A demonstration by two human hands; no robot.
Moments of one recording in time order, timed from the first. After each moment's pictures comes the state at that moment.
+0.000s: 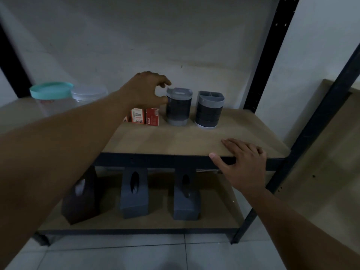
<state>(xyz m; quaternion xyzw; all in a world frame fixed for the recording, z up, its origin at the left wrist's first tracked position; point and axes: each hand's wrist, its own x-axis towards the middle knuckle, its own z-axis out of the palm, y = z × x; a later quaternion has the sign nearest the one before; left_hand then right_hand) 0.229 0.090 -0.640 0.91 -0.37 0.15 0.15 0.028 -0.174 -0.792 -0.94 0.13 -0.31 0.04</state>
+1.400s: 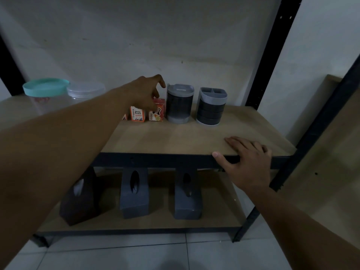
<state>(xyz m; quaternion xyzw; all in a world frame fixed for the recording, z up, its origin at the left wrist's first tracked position) 0.260 0.090 -0.654 0.93 -0.32 0.02 0.15 0.030 -0.171 -0.790 -0.94 0.13 -0.32 0.04</state>
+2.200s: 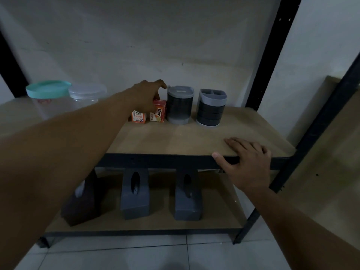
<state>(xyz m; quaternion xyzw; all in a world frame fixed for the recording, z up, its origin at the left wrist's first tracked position) 0.266 0.087 -0.664 0.94 -0.32 0.04 0.12 0.030 -0.172 -0.791 -0.94 0.14 -0.31 0.03</state>
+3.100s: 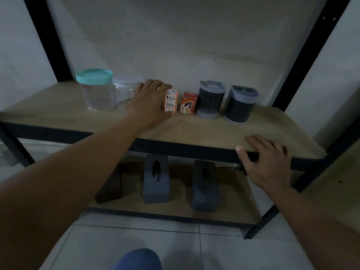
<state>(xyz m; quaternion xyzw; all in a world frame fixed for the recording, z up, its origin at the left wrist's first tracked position) 0.214 0.168 -0.711 0.92 -0.27 0.27 0.10 0.031 -0.146 -0.787 -0.95 0.13 -0.27 0.03</state>
